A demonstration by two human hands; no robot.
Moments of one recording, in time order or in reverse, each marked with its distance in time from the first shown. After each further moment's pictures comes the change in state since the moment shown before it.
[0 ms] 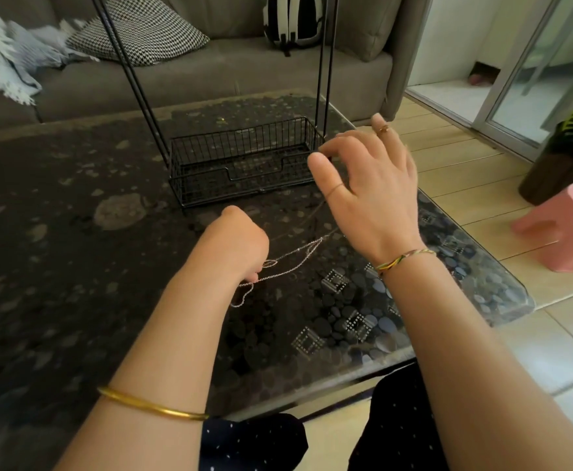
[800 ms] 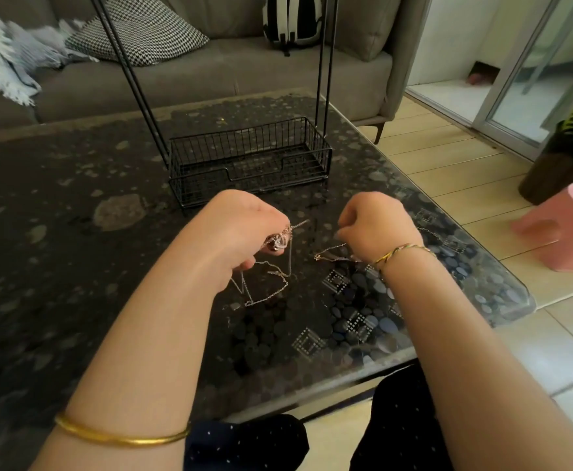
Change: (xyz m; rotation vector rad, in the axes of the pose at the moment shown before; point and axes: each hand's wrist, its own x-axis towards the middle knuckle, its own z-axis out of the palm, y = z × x) left_hand -0.016 -0.003 -0.017 -0.174 -0.069 0.296; right_hand -0.005 0.014 0.006 -0.103 -0.458 0.365
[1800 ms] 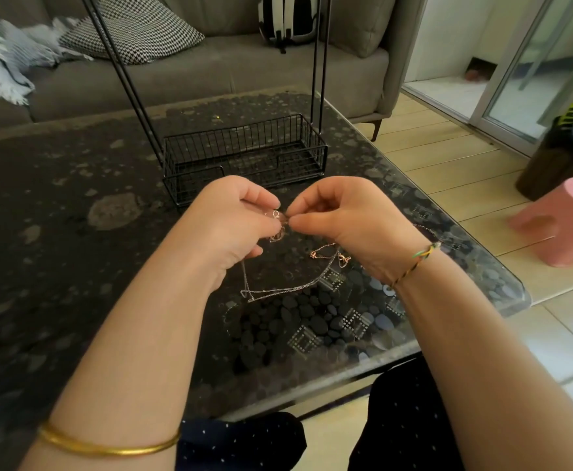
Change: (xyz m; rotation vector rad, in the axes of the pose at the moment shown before) left_hand 0.001 -0.001 0.001 -0.118 0.015 0.113; right_hand -0.020 -0.017 -0.009 0.740 -0.173 -0.272
